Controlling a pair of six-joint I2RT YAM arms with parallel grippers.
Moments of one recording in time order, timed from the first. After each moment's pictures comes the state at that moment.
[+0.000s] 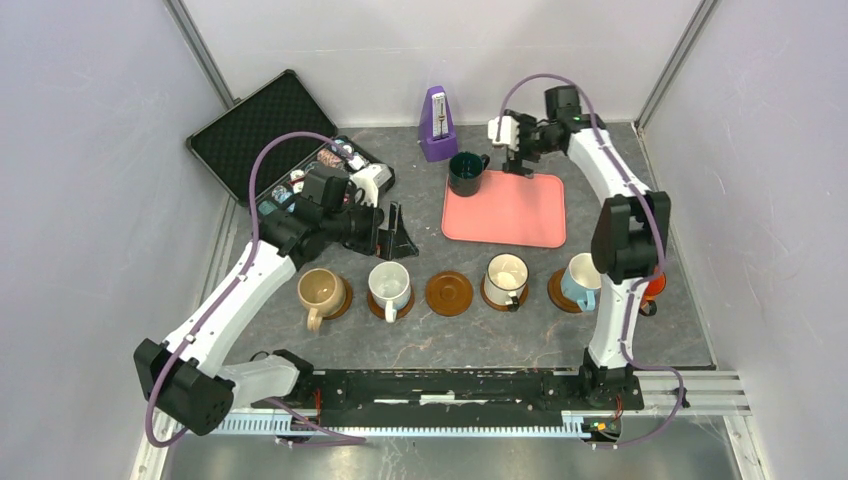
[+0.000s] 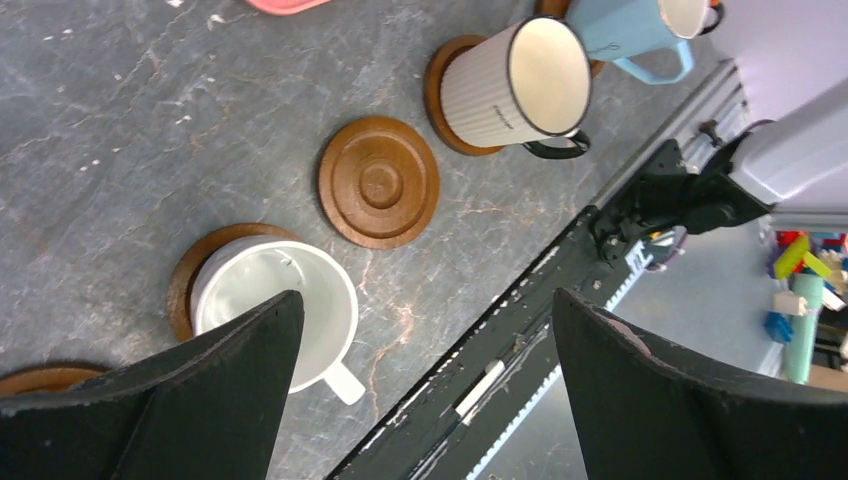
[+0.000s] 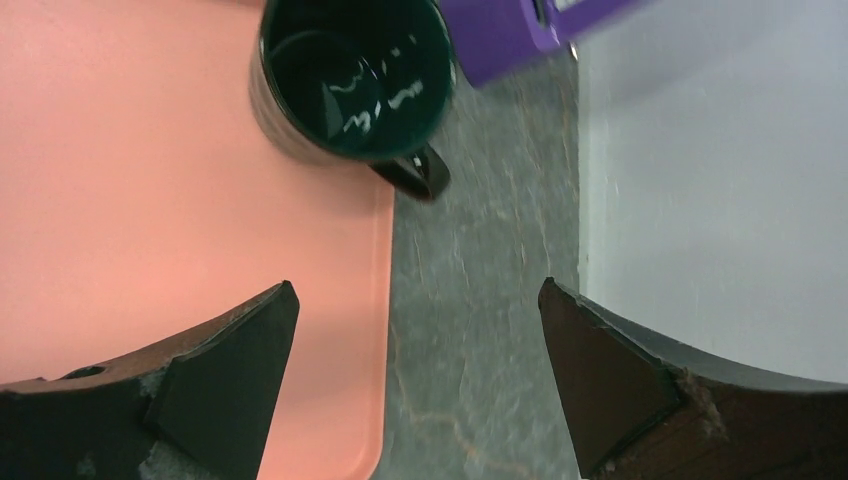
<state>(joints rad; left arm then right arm) -0.49 1.17 1.13 -0.70 0.46 -0.28 0.11 2.08 1.89 -0.72 -0.66 -1.34</state>
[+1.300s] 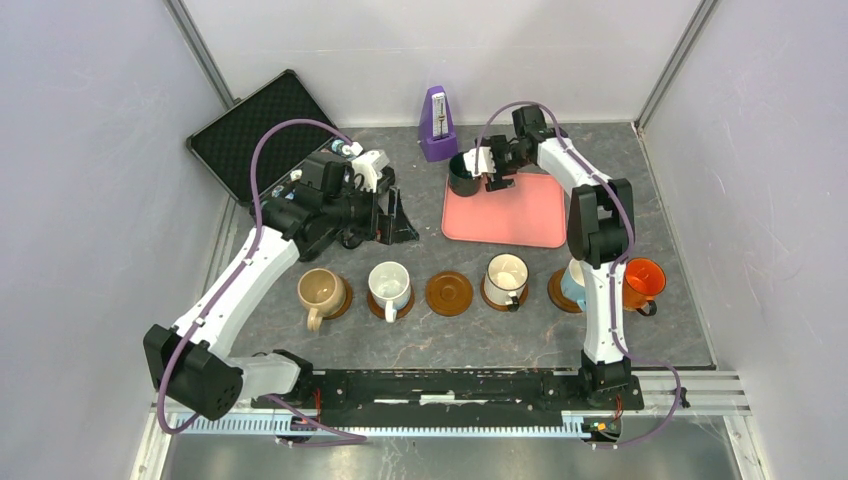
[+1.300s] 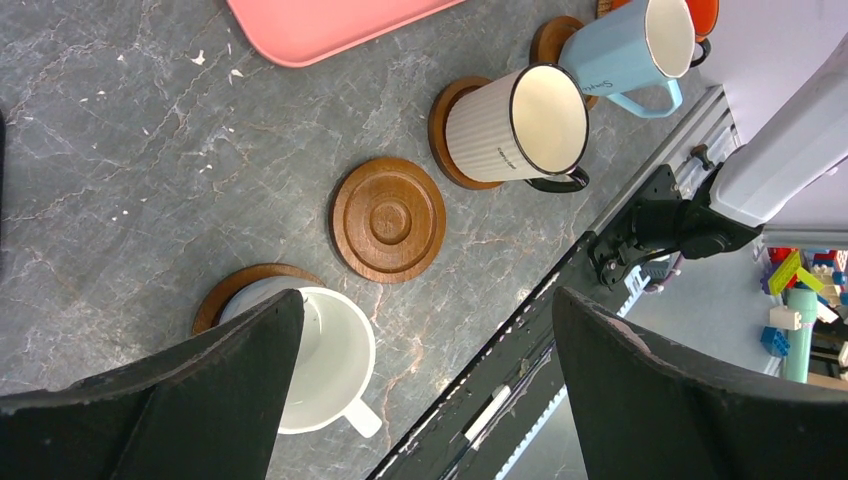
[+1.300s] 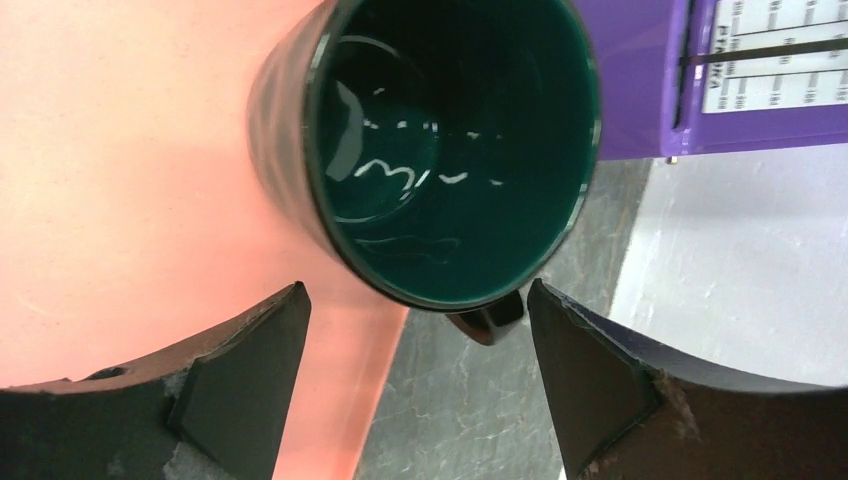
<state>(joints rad) -0.42 1.25 1.20 -0.66 0.53 -0.25 0.22 2.33 1.98 -0.67 -0.61 -1.64</state>
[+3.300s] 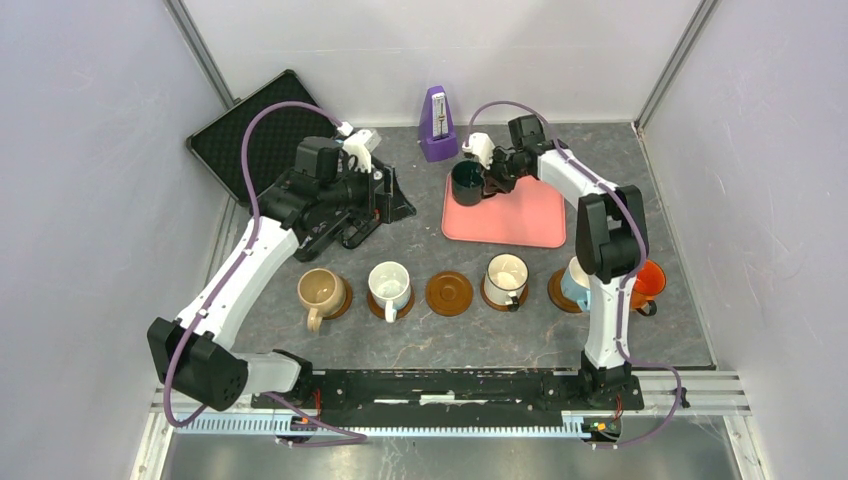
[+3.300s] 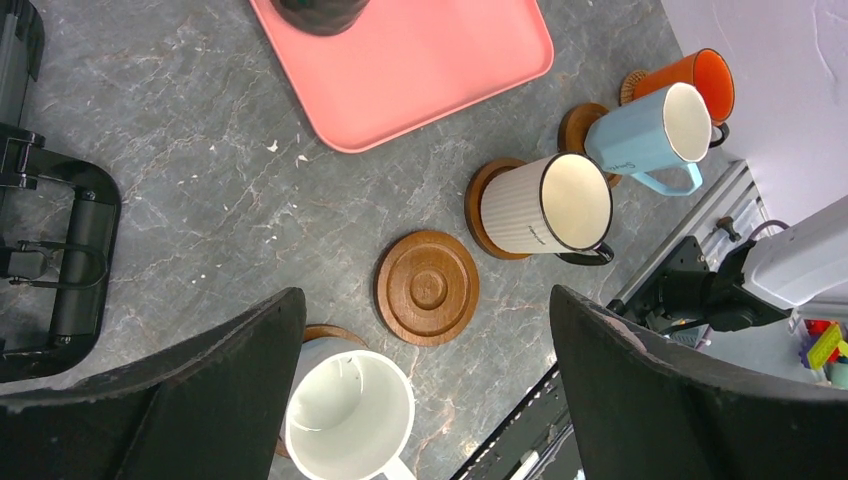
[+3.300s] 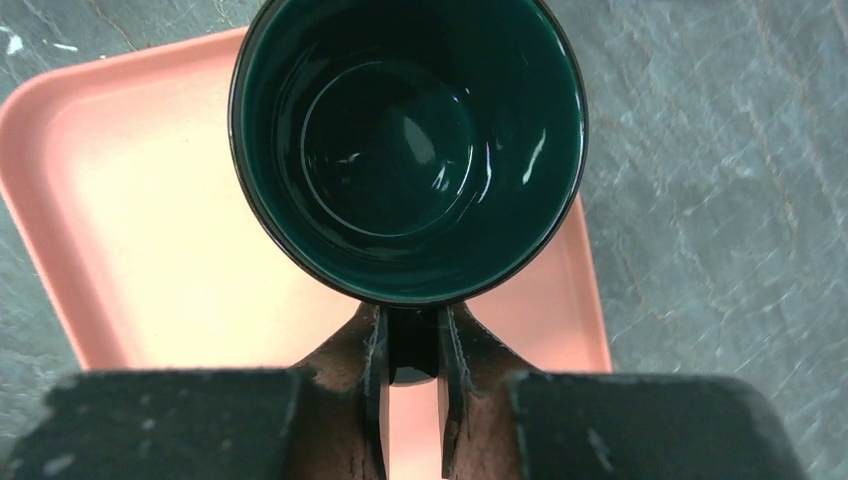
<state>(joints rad) -0.38 1.30 1.27 -0.57 0.46 -0.25 0.26 2.16 1.73 -0.54 -0.48 -0.89</state>
